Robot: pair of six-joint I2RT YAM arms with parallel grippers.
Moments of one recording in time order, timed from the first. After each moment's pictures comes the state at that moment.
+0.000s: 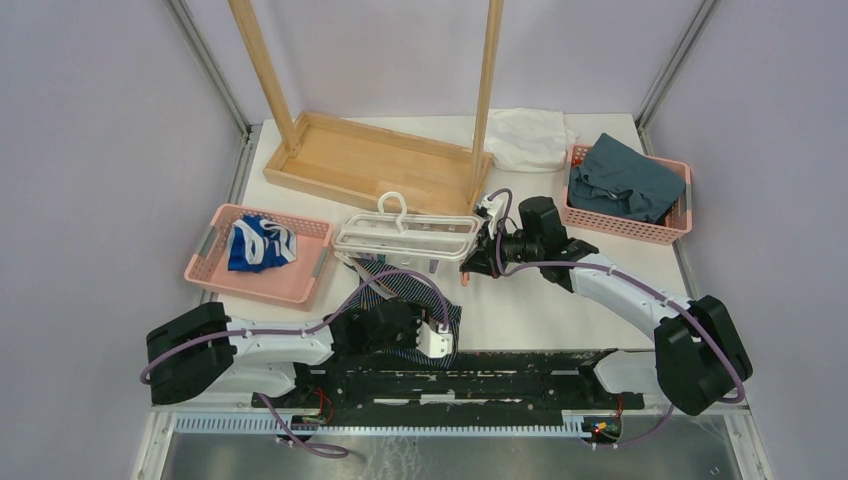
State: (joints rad) left arm -1.18 1.19 0.34 0.19 -0.16 0.76; right arm 0.51 1.29 0.72 -0.02 -0.67 -0.04
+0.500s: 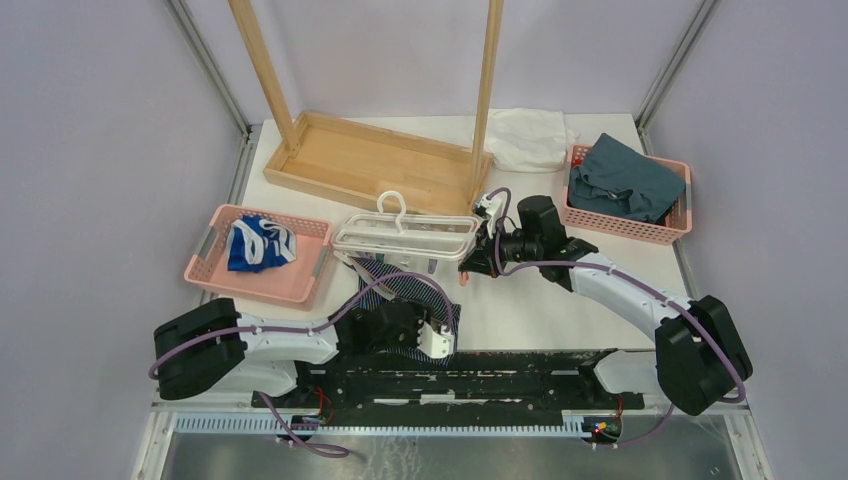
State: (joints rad) left arm -1.18 1.24 0.34 0.21 -0.19 0.80; right arm 0.52 1.29 0.74 -0.03 -0.67 -0.03
